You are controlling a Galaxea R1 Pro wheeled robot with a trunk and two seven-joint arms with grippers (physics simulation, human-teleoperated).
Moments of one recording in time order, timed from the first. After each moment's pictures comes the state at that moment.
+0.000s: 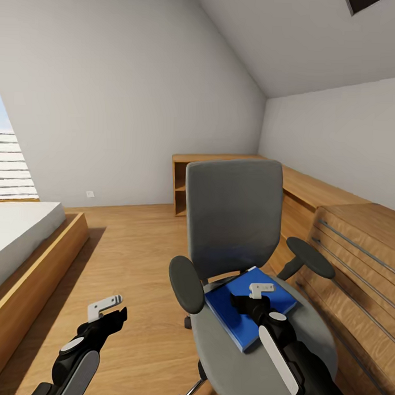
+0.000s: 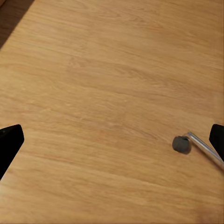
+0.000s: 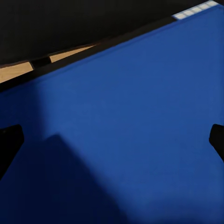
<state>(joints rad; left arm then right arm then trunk) -0.12 0.08 -0.17 -1.57 0.58 0.51 0.61 -0.38 -0.08 0.32 -1.24 -0.35 0.49 -0.23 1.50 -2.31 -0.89</state>
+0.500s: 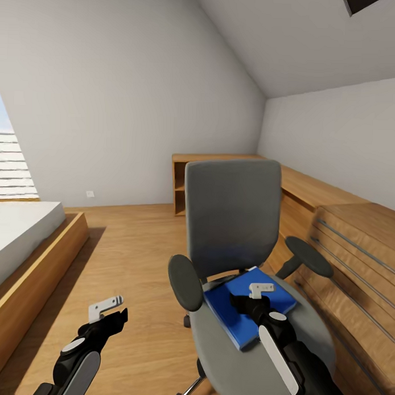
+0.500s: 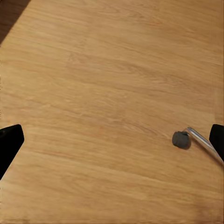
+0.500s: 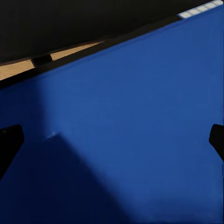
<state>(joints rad) -0.12 0.08 -0.18 -1.56 0.58 0.50 0.61 -0.38 -0.08 0.32 -1.24 -0.36 0.49 -0.23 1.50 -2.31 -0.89</state>
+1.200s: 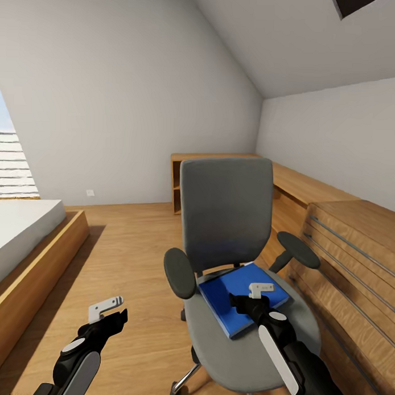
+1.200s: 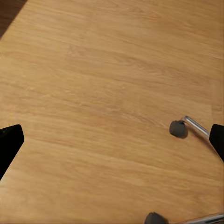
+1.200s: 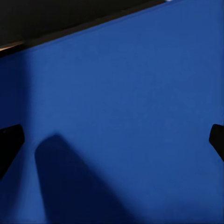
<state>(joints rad) -0.12 0.09 -0.18 -1.56 0.58 0.50 0.61 -0.38 -0.08 0.32 -1.24 -0.36 0.49 -0.23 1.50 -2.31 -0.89</state>
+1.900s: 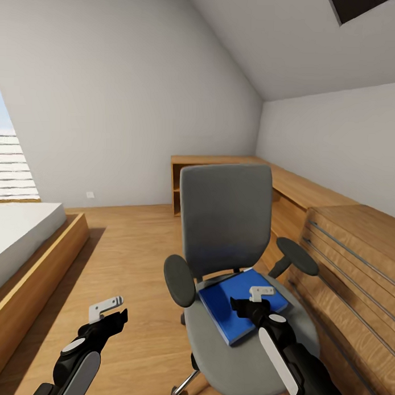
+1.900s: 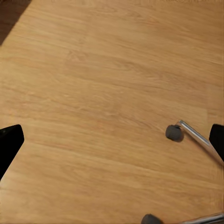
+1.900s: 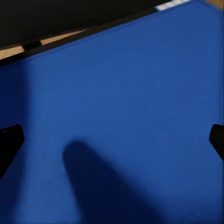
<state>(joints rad) -0.12 0.08 -0.18 -1.56 0.58 0.50 0.61 -0.38 -0.08 0.32 -1.20 -0.36 0.49 -0.23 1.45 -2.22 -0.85</state>
